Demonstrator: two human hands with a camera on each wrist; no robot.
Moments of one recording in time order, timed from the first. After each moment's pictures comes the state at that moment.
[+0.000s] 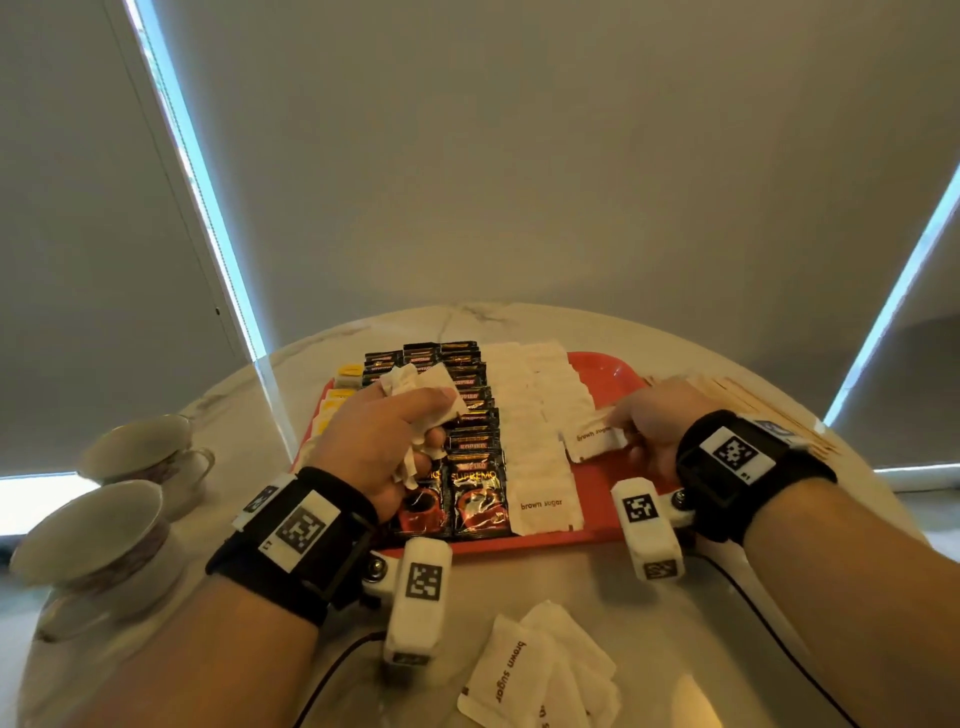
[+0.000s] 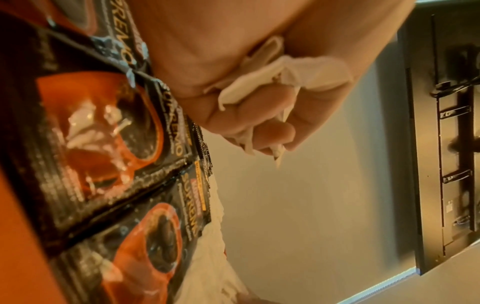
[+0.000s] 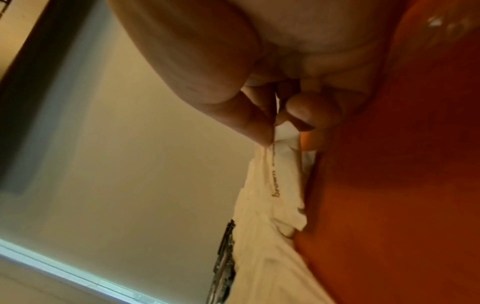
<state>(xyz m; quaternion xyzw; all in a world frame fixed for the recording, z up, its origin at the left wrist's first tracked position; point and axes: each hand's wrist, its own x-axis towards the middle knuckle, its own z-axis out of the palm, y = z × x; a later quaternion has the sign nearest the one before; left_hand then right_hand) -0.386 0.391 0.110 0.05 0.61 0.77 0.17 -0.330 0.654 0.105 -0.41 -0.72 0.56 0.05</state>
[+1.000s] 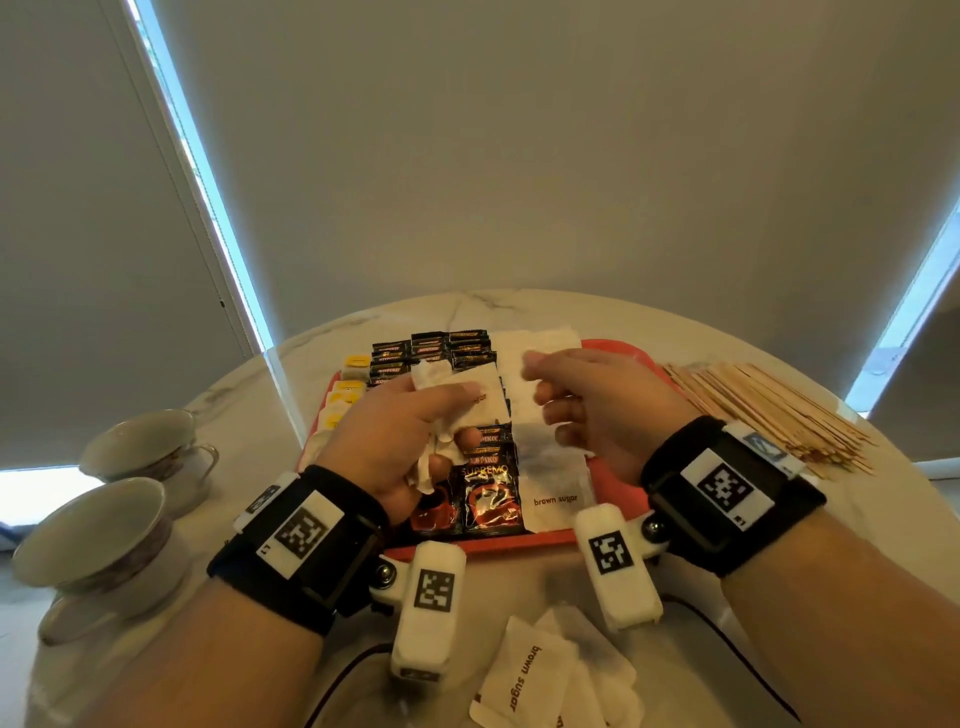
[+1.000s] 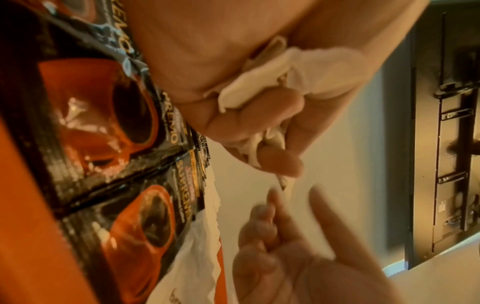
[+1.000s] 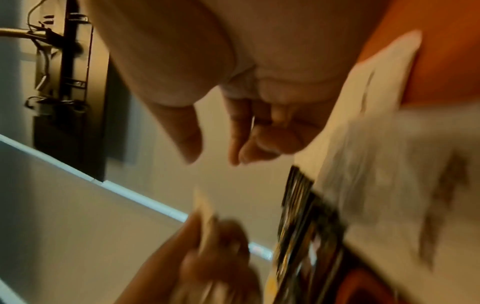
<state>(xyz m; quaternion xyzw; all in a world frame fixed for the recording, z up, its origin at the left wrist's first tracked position) -0.382 0.394 0.112 0.07 0.60 0.76 0.23 -0.324 0.588 0.120 -0.13 -0.69 0.71 0.06</state>
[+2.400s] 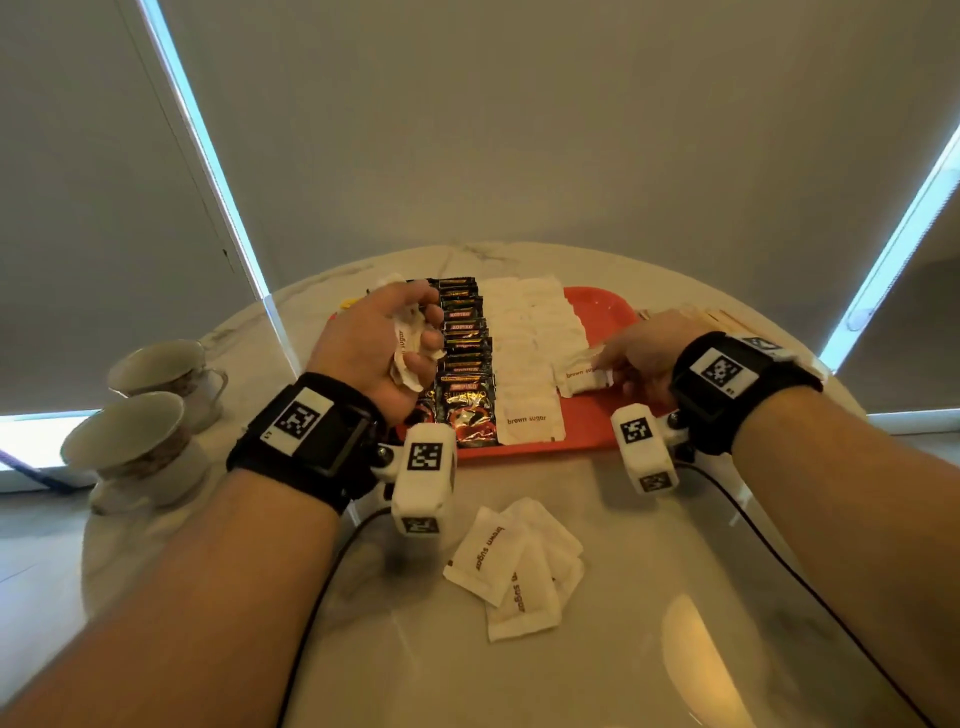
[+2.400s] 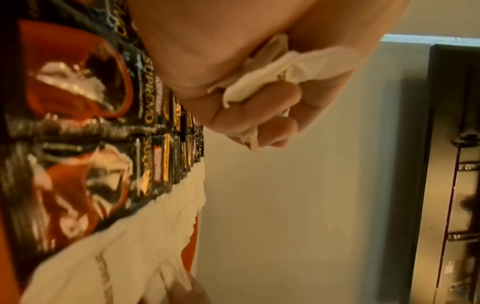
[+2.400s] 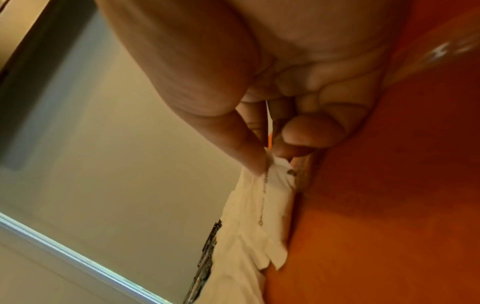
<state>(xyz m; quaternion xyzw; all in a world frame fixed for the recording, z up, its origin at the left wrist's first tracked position) -0.370 0.394 0.130 0.02 0.51 0.83 0.25 -0.308 0.651 0.111 -0.39 -0.75 0.54 0.02</state>
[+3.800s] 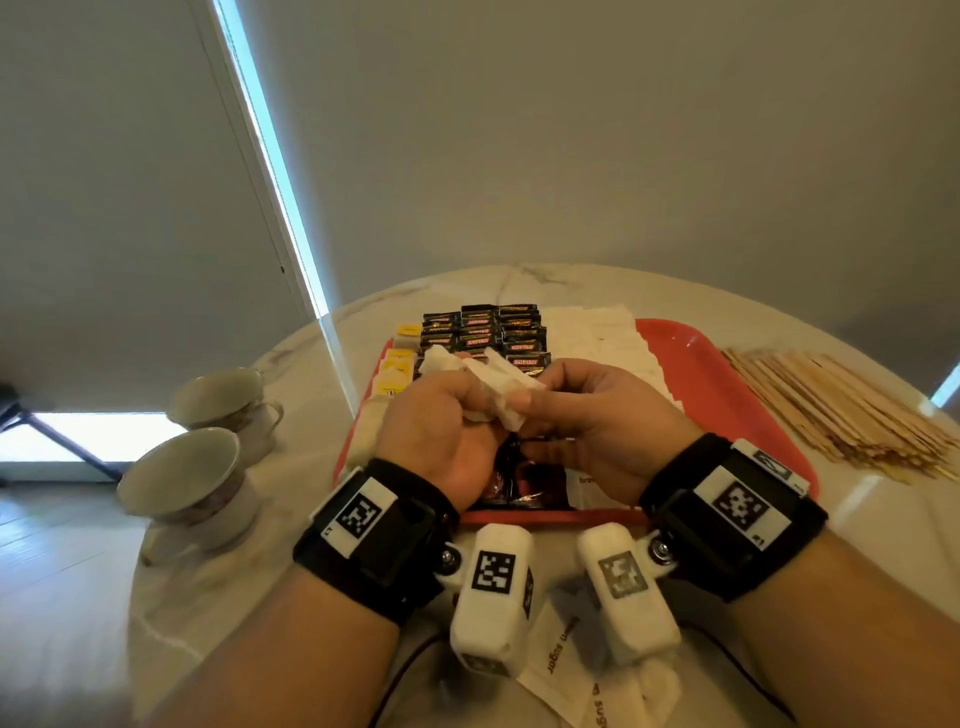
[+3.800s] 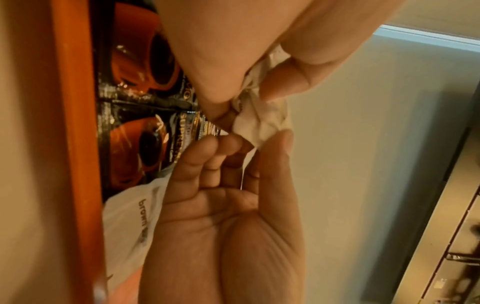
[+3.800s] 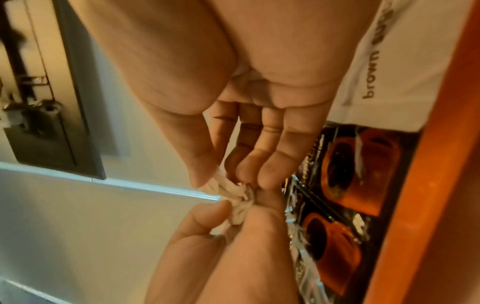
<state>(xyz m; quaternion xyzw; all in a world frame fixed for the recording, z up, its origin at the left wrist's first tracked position) -0.359 0.401 0.107 -0.02 0.35 0.92 0.19 -0.318 0.541 0.112 -0.04 -0.63 0.77 -0.02</state>
